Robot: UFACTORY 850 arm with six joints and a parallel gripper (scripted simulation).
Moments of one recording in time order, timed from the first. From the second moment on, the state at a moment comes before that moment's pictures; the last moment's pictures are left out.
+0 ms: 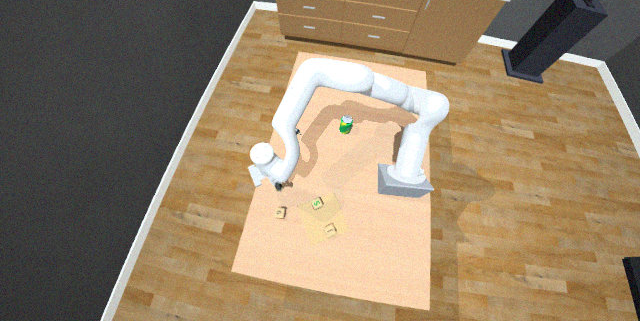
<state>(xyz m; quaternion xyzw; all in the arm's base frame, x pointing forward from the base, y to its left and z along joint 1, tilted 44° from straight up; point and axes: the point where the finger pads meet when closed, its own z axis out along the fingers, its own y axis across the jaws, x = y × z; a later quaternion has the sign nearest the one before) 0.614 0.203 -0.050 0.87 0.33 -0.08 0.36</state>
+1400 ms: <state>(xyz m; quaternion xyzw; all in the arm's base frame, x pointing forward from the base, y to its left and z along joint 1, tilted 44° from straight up) 0.619 0.175 -0.081 0.87 0.33 -0.08 0.36</state>
